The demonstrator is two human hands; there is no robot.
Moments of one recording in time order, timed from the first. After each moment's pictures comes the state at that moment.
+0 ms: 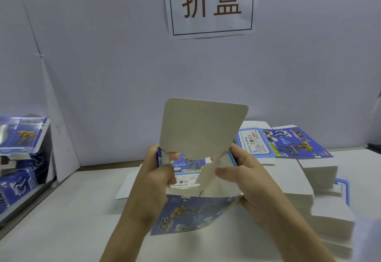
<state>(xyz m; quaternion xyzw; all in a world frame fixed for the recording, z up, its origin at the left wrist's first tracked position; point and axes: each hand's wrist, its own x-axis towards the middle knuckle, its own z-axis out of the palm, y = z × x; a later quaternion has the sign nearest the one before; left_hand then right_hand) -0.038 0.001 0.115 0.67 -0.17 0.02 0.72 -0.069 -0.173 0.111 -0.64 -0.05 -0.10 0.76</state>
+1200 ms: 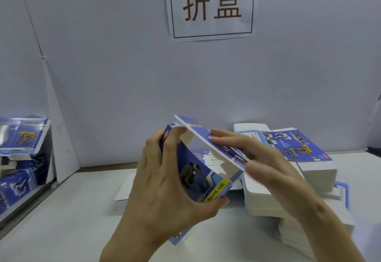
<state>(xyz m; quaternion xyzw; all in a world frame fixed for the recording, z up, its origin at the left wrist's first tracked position) -0.056 -0.006 0.118 0.83 -0.32 0.34 0.31 -0.096 -0.205 0.134 -0.76 -0.28 -0.16 0.57</state>
